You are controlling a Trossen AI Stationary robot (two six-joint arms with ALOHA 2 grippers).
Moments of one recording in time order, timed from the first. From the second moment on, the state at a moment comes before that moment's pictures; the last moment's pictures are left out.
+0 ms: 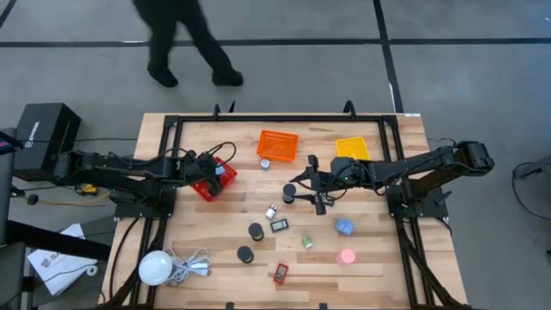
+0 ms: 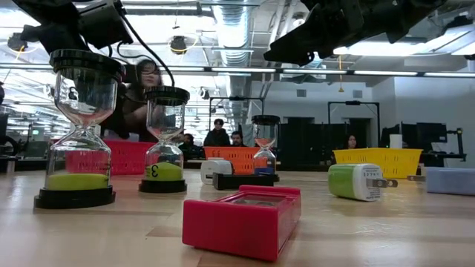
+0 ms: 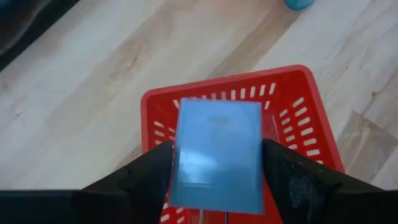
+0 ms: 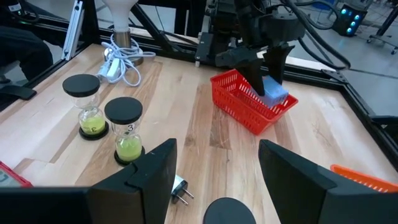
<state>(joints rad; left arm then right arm) 0.11 1.00 0.47 -0.52 -0.48 -0.46 0.04 1.34 0.71 0.29 -0.03 -0.16</state>
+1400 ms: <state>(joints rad) 0.03 0.85 0.48 -0.03 -0.20 -0.24 -0.01 1.59 0.83 0.26 -0.03 -0.16</state>
